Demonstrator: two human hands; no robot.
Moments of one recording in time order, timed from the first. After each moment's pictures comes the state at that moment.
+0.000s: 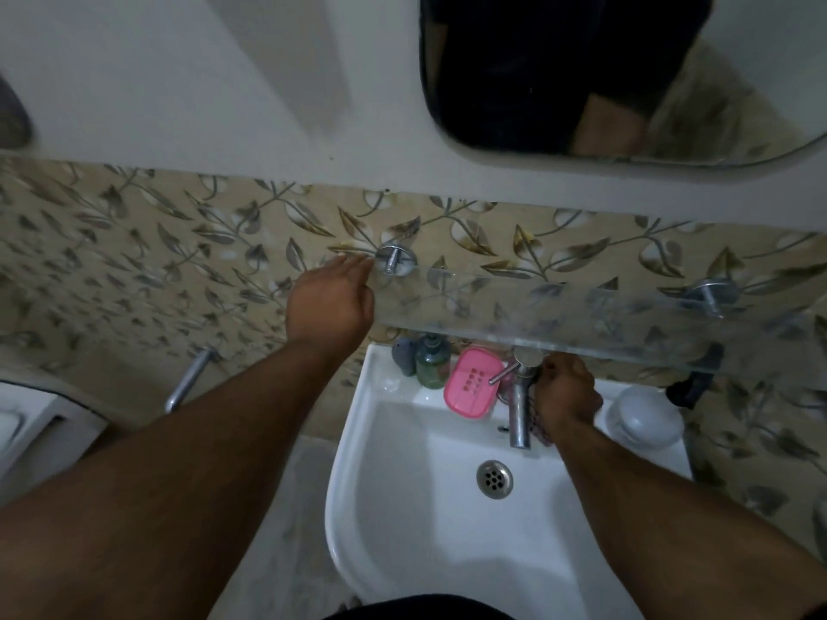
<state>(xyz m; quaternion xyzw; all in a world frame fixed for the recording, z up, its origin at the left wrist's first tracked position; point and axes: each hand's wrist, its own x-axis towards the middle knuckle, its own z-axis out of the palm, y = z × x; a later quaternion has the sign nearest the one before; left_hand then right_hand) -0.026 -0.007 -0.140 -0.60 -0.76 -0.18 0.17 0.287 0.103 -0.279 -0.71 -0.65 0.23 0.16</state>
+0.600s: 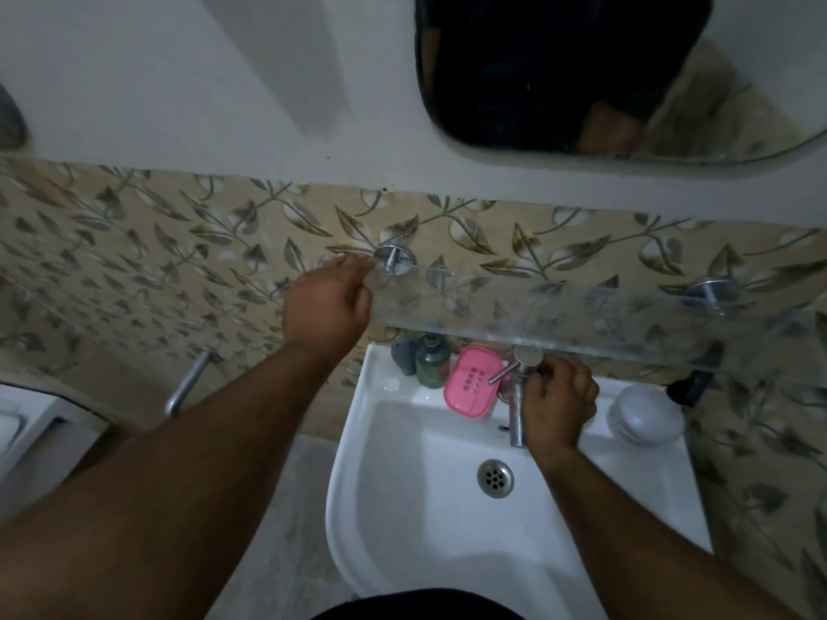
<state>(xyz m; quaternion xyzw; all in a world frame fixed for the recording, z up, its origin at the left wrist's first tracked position) -0.020 -0.016 -0.136 -0.58 -0.76 -0.29 0.10 0.271 0.061 -0.277 -0.69 -0.59 0.24 0.34</state>
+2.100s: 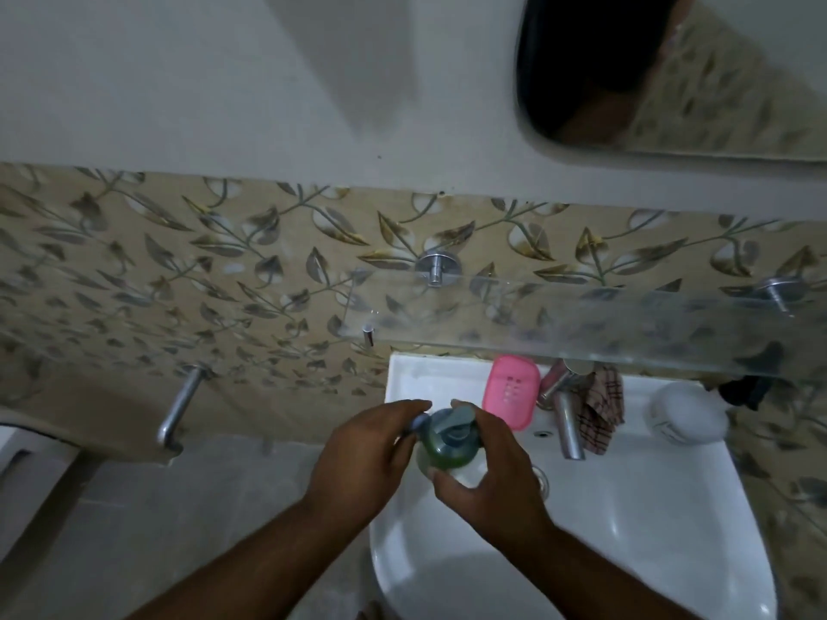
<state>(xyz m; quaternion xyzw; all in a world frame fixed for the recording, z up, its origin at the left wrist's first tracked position) -0.019 -0.119 -0.205 -0.63 -0.68 -0.32 -0.17 0.174 -0.069 -0.225 -0.44 -0.76 0.36 0.32</state>
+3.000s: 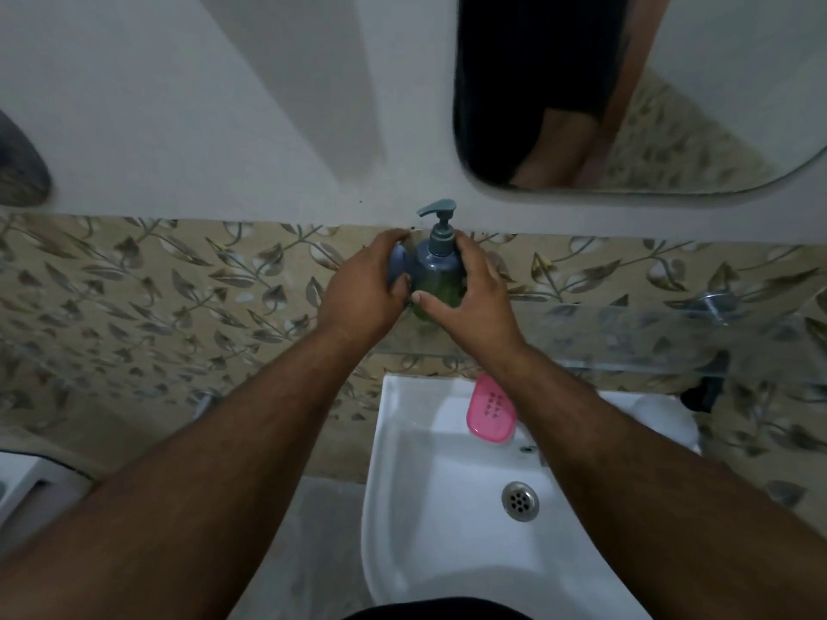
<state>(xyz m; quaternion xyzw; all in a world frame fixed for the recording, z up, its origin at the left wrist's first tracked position) -0.028 0.006 -0.065 -0.59 -0.72 -0.35 -0.03 0.125 0.069 -0.101 -0.41 -0.76 0.31 0.41</state>
